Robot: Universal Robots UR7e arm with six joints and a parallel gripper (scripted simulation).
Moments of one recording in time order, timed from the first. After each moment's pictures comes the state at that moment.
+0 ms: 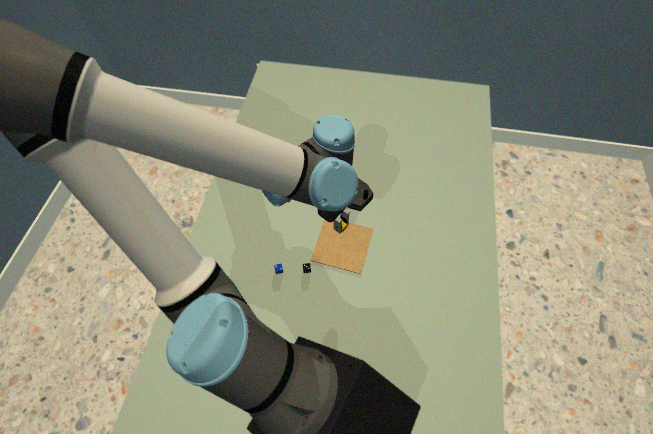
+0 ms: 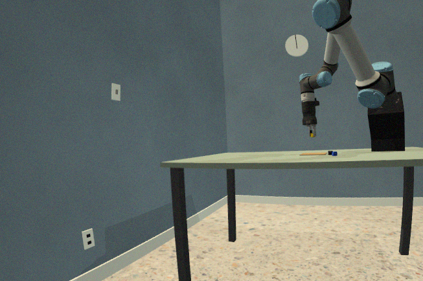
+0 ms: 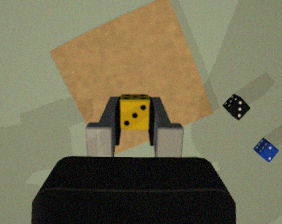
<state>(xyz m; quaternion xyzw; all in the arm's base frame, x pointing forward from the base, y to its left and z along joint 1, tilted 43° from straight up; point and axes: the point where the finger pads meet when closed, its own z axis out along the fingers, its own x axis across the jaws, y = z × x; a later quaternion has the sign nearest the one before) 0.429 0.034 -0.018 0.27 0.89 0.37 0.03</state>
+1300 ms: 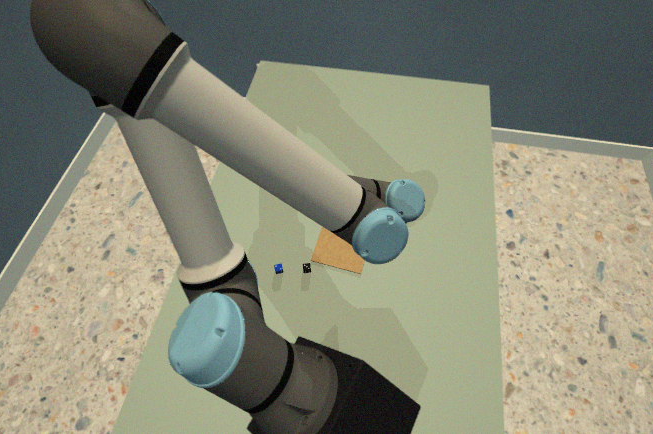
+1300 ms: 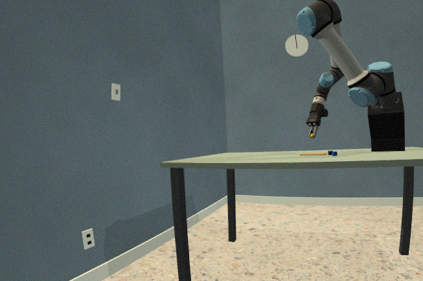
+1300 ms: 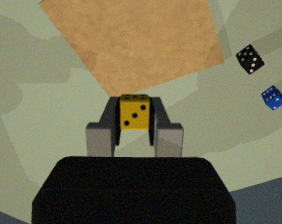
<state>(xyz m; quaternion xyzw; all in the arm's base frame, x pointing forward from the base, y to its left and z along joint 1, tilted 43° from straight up) 0.429 0.033 -0.024 0.27 0.75 0.59 0.11</state>
